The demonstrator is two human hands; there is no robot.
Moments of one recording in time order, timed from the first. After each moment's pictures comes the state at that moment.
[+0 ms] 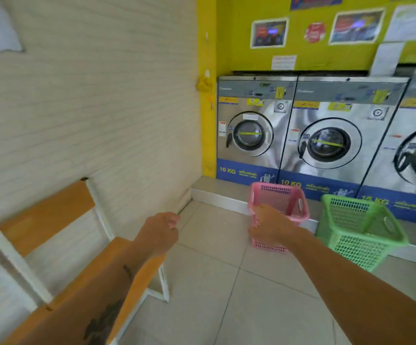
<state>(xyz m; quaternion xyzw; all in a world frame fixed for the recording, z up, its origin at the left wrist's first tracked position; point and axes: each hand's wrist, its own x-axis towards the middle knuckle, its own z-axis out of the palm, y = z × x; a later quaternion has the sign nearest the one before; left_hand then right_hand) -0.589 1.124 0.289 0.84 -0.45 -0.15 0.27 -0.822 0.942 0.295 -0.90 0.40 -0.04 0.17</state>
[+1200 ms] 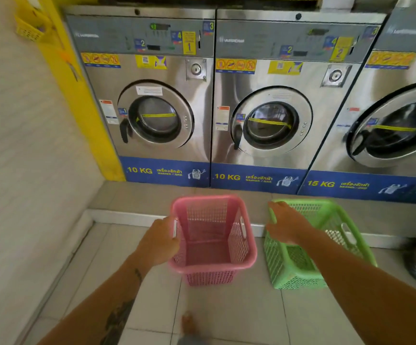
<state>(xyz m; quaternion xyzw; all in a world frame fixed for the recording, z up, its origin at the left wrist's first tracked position) -0.576 0.370 0.156 0.77 -0.55 -0.24 0.19 -0.882 0.253 0.180 -0.78 0.59 -0.02 0.22</state>
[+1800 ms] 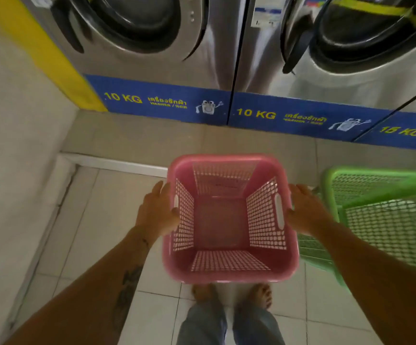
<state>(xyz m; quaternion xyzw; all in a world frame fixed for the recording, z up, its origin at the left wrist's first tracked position) -0.463 0.124 -0.089 0.81 -0.52 -0.26 0.05 -0.792 0.018 -0.061 -0.73 0.62 0.10 0.27</state>
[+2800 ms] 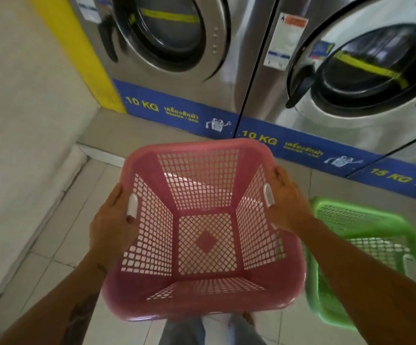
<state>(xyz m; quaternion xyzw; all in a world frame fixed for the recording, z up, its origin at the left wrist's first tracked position) -0.442 0.207 -0.019 0.87 -0.46 -0.10 0.12 -0.763 -0.013 0.014 -0.84 0.51 0.04 0.19</state>
